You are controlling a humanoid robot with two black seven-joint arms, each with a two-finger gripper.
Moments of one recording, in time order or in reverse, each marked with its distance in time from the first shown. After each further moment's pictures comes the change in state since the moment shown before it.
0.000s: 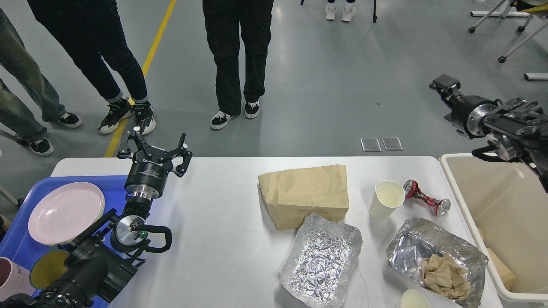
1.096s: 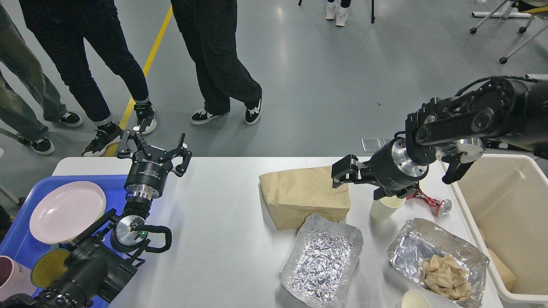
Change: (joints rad) left arm 0.000 0.000 0.000 0.000 0.000 -0.001 -0.002; right arm 0.716 0.244 -0.478 0.960 -0.035 0.299 -0.158
